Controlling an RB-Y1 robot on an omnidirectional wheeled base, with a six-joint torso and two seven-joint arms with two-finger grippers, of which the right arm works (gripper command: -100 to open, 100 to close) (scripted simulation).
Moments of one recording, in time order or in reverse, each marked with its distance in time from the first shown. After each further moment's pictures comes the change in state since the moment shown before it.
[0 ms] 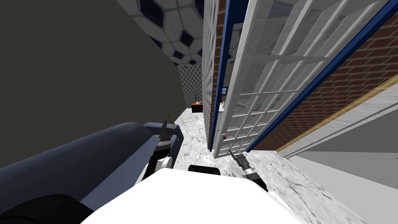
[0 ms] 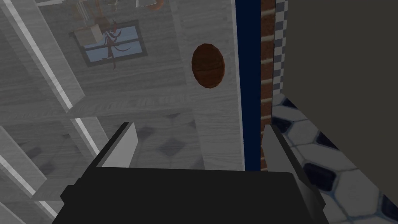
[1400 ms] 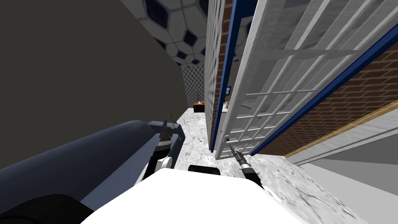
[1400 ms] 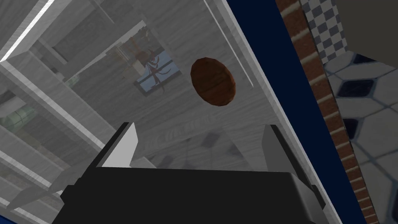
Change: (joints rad) arm -0.049 0.040 -0.010 0.013 -0.108 0.096 -0.340
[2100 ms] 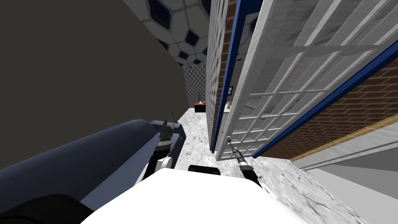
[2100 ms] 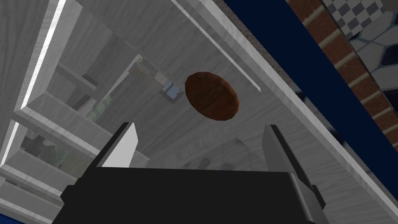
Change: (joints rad) arm -0.029 0.021 -0.005 0.012 -0.056 0.049 -0.175
